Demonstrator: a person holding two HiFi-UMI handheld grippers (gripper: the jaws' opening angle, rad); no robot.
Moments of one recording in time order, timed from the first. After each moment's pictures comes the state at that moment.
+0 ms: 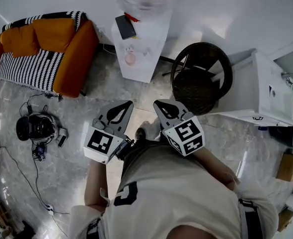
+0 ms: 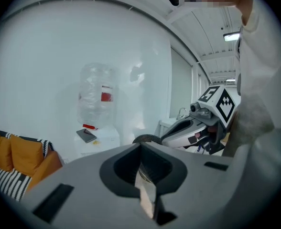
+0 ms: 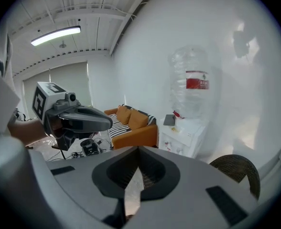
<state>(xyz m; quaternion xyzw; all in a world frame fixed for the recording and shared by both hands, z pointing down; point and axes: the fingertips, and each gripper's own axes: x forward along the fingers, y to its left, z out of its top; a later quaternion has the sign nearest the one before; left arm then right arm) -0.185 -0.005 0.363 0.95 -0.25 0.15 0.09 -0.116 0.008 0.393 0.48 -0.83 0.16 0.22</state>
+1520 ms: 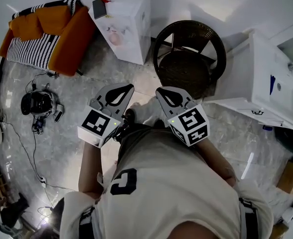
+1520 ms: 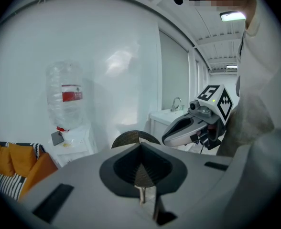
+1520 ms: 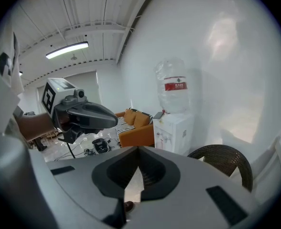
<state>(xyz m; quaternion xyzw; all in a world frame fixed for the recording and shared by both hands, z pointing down) 0.018 0.113 0.362 0.94 -0.25 0.21 0.07 0.080 0.131 0.396 0.43 -0.87 0.16 0.18</state>
